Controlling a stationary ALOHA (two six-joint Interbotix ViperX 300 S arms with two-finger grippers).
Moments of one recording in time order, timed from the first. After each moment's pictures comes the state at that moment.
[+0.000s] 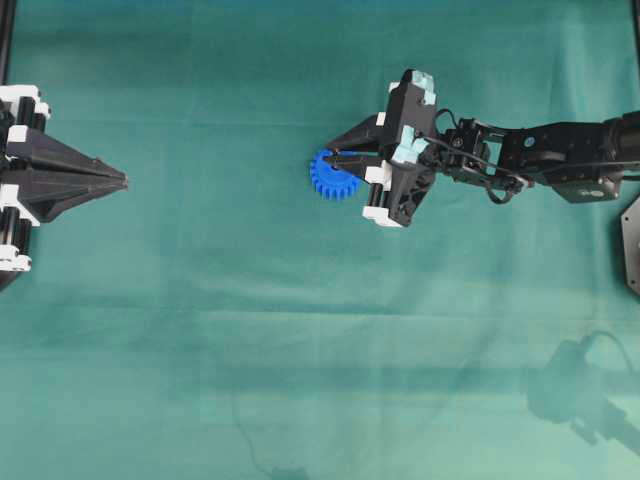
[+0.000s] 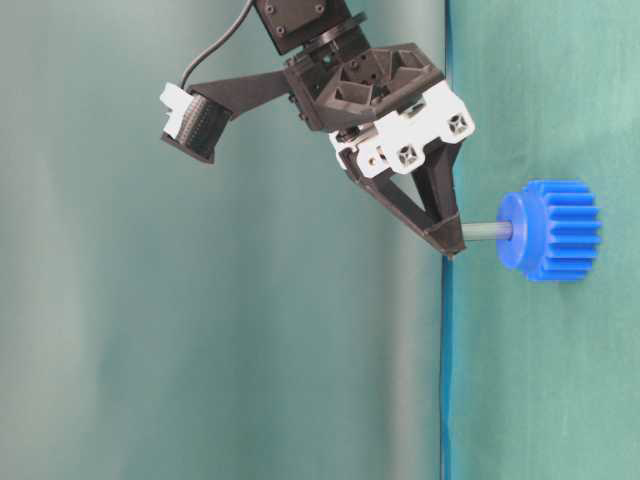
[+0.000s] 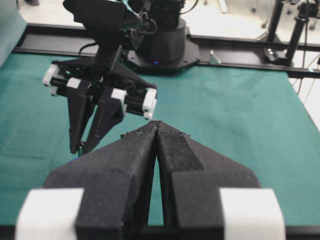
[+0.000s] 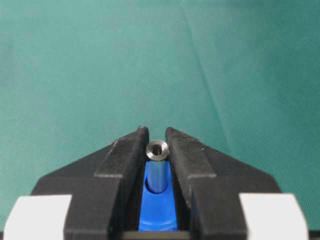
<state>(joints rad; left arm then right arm) 0.00 -0.97 1.21 -0.05 -0.27 -0.01 -0.19 0.11 0.74 0.14 -0.42 0.01</state>
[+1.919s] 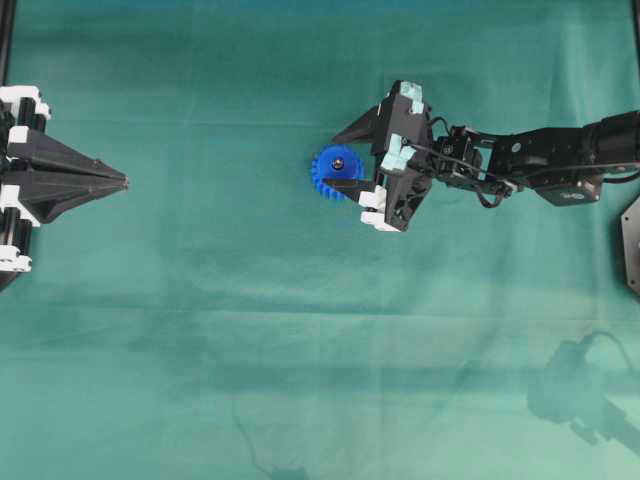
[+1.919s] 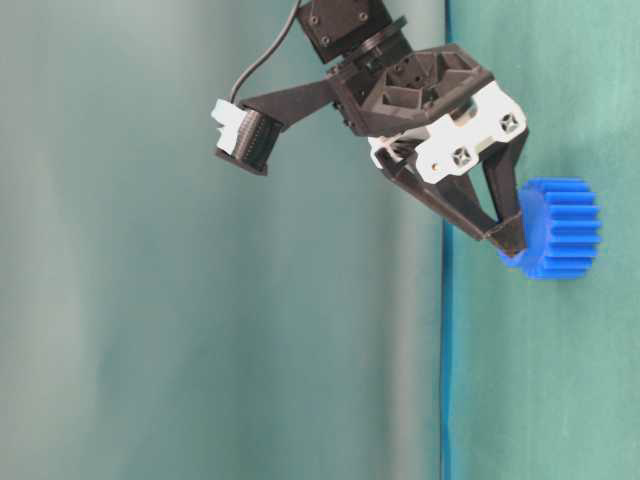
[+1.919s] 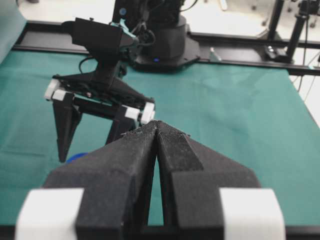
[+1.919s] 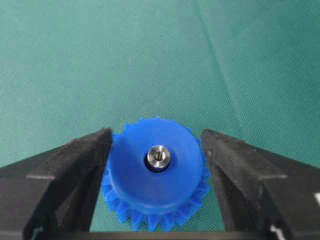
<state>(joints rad) 0.00 -0.97 1.22 -0.05 -0.26 -0.01 -0.20 0.19 0.74 0.14 -0.42 0.01</state>
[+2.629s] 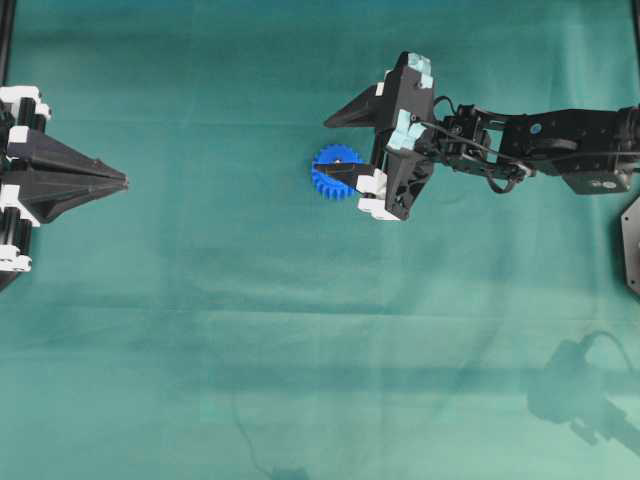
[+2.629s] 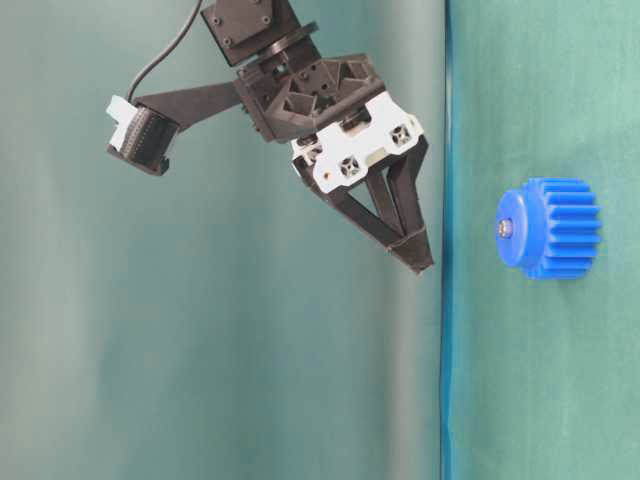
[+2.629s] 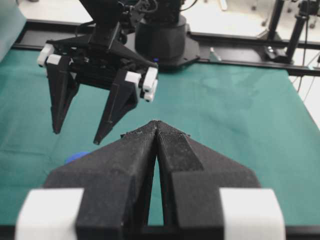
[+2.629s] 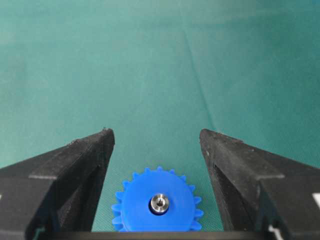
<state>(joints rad) 0.00 -0.97 1.22 -0.05 -0.26 -0.01 -0.19 0.05 0.69 0.14 -0.29 0.01</state>
